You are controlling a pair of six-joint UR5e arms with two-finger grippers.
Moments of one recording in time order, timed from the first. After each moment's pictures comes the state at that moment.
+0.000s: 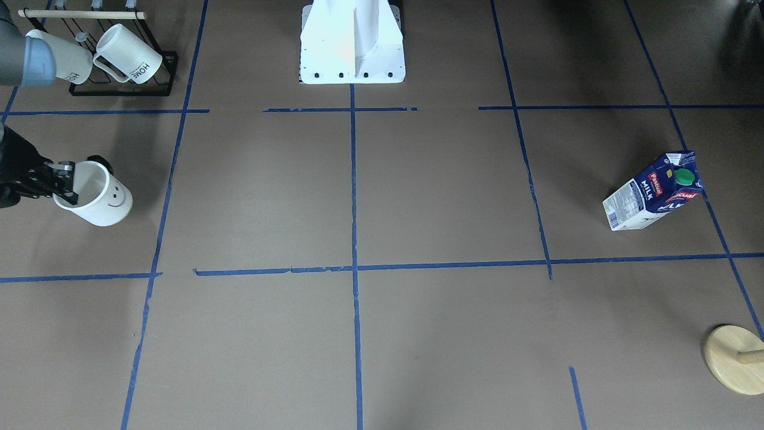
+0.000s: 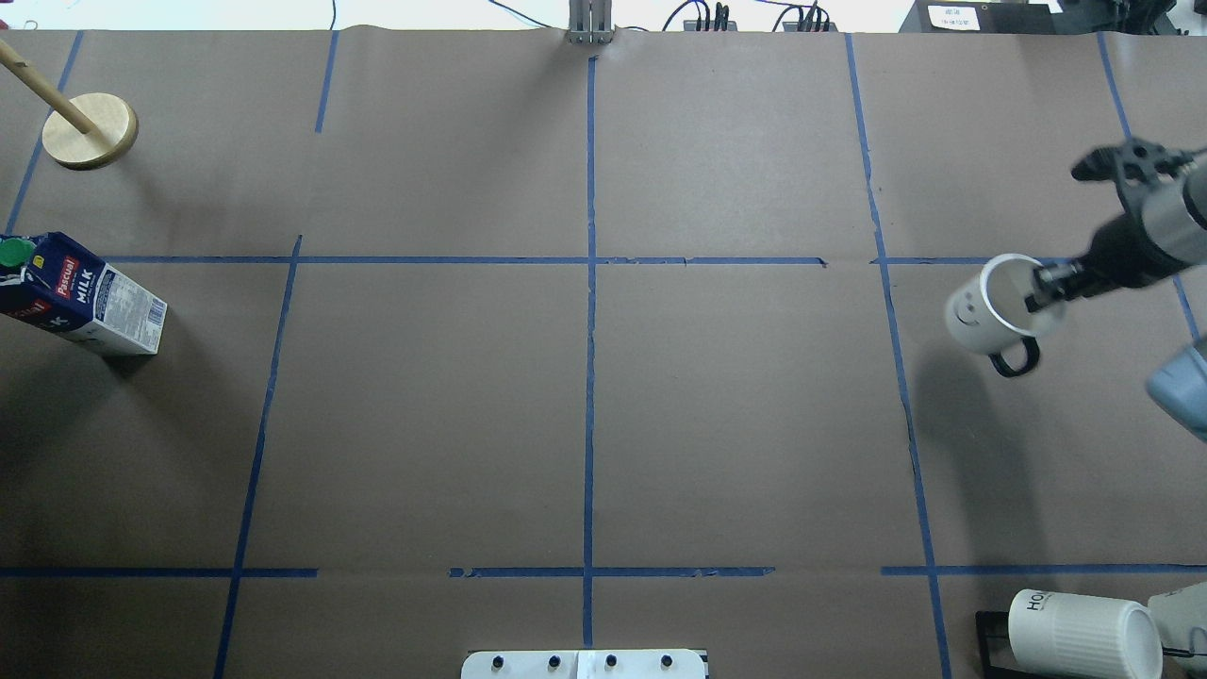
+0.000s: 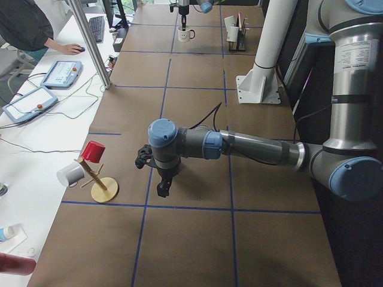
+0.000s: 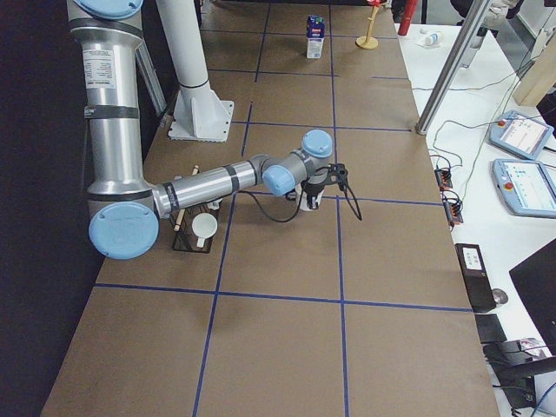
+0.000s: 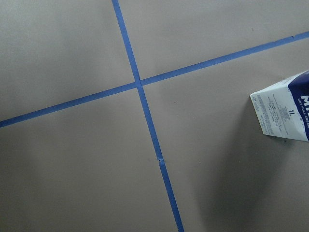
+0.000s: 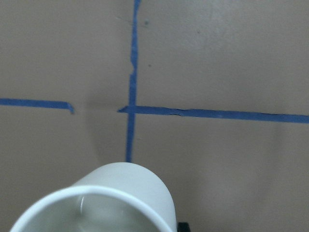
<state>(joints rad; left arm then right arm) -1.54 -1.52 -1.80 -1.46 -2.34 0.23 1.03 -1.41 1.82 -1.38 2.27 0.75</state>
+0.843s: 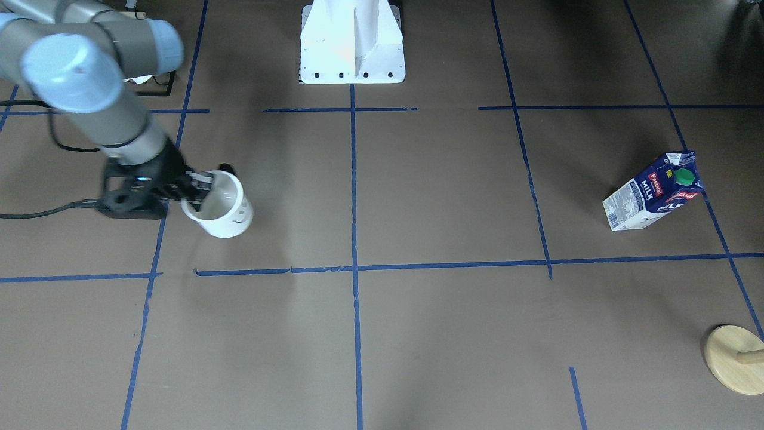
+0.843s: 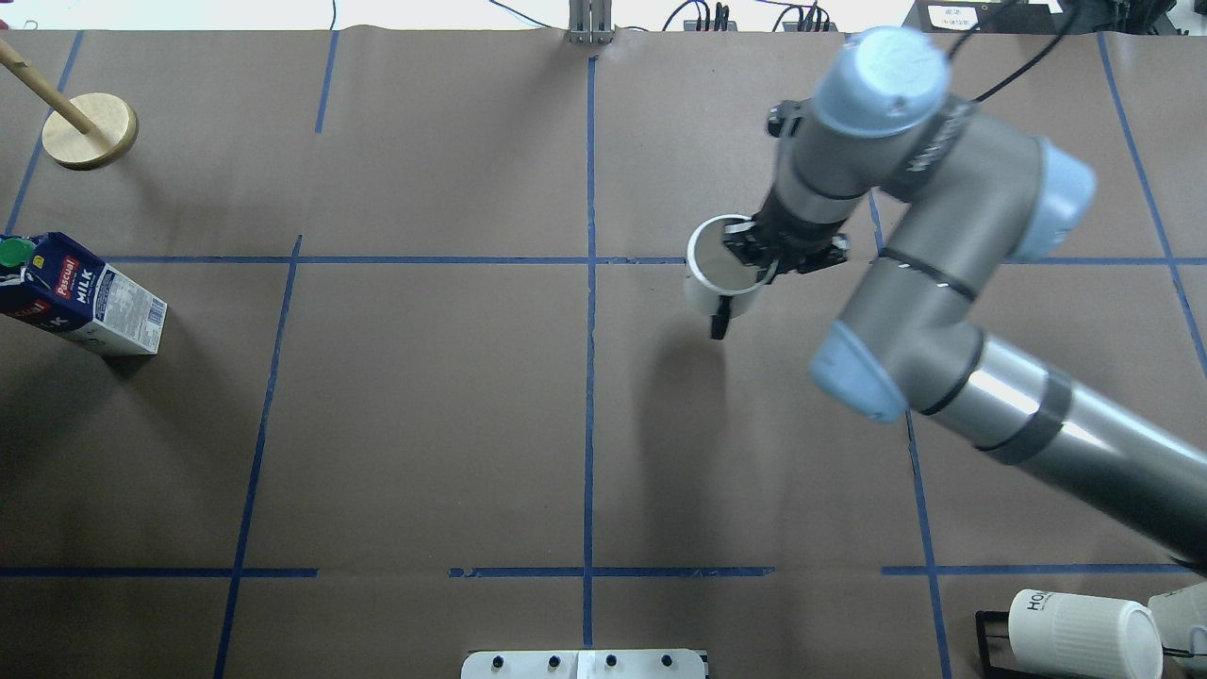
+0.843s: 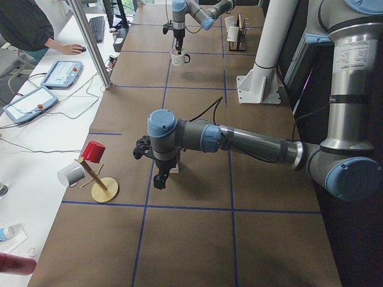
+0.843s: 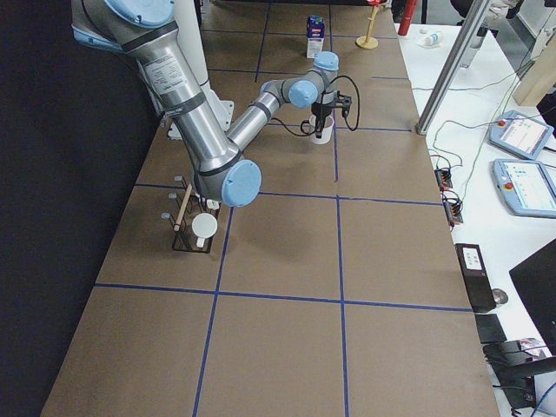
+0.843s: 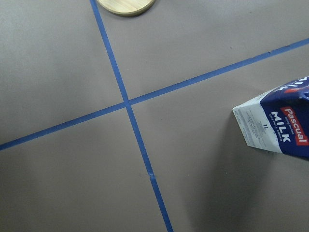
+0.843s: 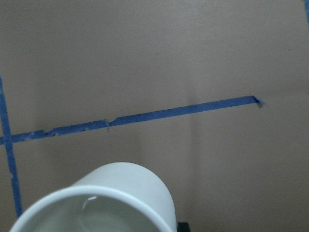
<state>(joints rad) -1.54 -1.53 -1.82 -1.46 -2.34 0.23 0.71 -0.92 1.67 -1.66 2.01 1.21</state>
